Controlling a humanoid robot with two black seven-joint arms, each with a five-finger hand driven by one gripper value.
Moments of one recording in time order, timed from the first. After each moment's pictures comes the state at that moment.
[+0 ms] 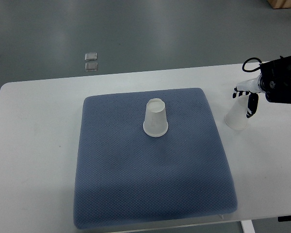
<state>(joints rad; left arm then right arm) -0.02 0.00 -0.10 -0.37 0.05 0.02 -0.02 1.60 -0.33 -1.10 0.99 -0.54 0.06 -0.06</state>
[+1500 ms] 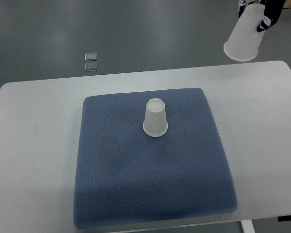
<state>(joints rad) -0.03 0.00 -0.10 -0.39 0.05 0.02 -0.02 2.44 -0.44 -1.07 1.30 -0.55 0.49 -0.05</state>
